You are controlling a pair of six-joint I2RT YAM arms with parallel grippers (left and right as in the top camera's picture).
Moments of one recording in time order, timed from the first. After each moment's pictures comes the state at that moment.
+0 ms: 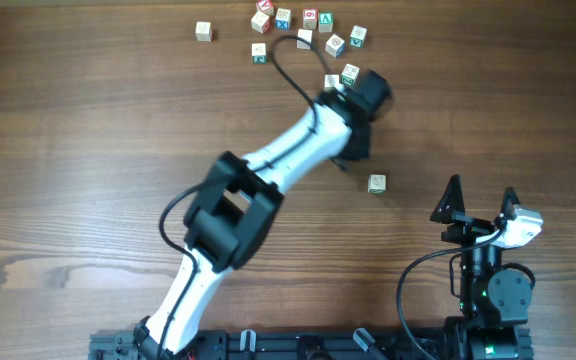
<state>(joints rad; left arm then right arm) -0.75 2.33 1.88 -0.83 -0.06 -0.58 0.03 0.02 0.01 0.02 0.18 0.23</state>
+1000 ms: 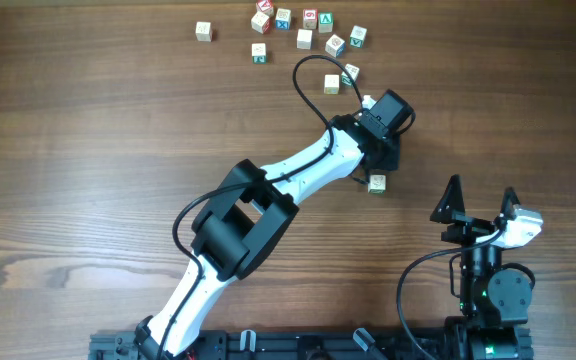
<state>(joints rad) -0.82 2.33 1.77 -0.52 0.10 -0.65 0.03 0.02 0.01 0.02 0.18 0.23</state>
